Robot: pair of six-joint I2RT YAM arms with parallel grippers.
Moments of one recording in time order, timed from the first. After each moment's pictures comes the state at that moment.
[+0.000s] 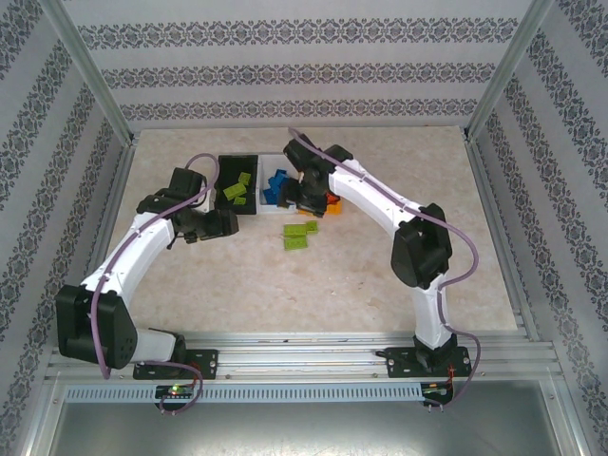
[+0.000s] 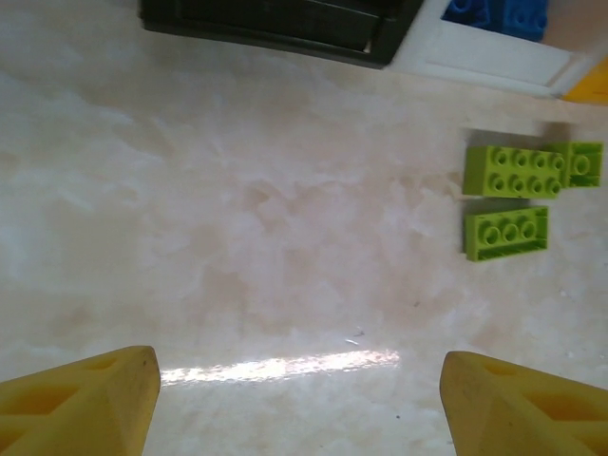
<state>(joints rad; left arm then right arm) -0.15 1.36 1.07 -0.85 0.23 -0.35 0.65 2.06 1.88 -1.09 -0.15 0.82</state>
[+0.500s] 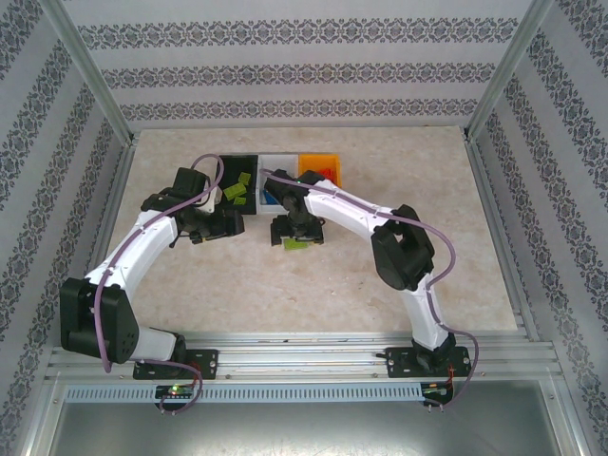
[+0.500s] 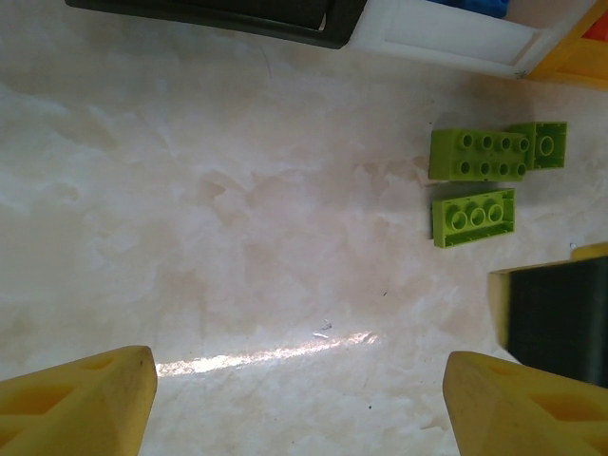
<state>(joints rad) -0.16 1.38 1.07 -0.83 0.29 -0.35 0.76 2.16 1.83 -1.15 -0.10 0.72</state>
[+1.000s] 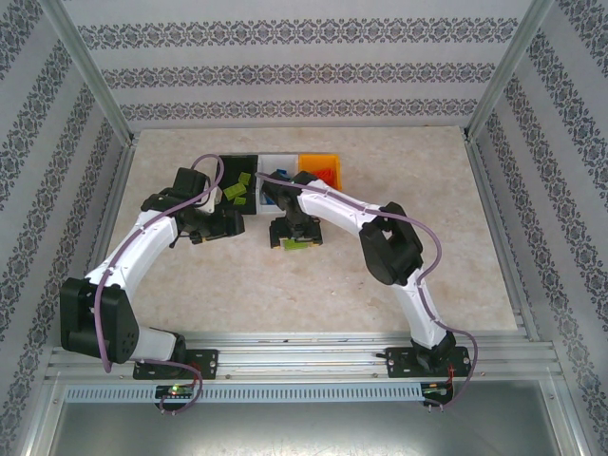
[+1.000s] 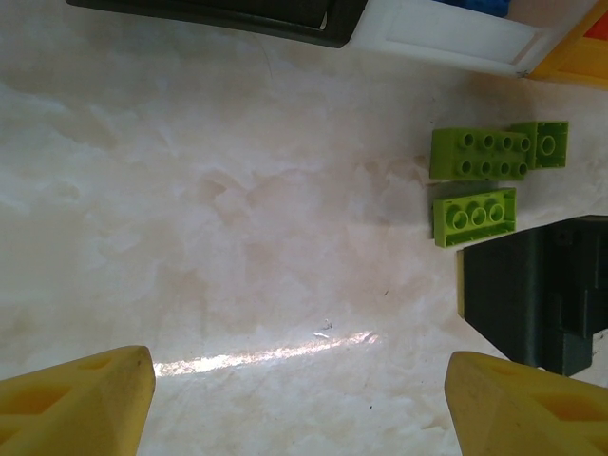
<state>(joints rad) -0.16 1.38 1.07 -0.83 0.29 -0.35 0.76 2.25 1.89 -1.18 -0.09 0.69</state>
